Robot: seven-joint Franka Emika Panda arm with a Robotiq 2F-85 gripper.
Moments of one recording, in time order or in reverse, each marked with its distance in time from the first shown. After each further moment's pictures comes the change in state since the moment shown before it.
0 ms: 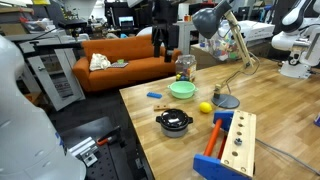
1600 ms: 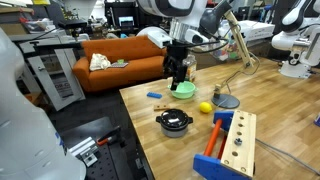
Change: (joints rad) arm 0.000 0.285 -0.059 0.008 0.154 0.212 -0.062
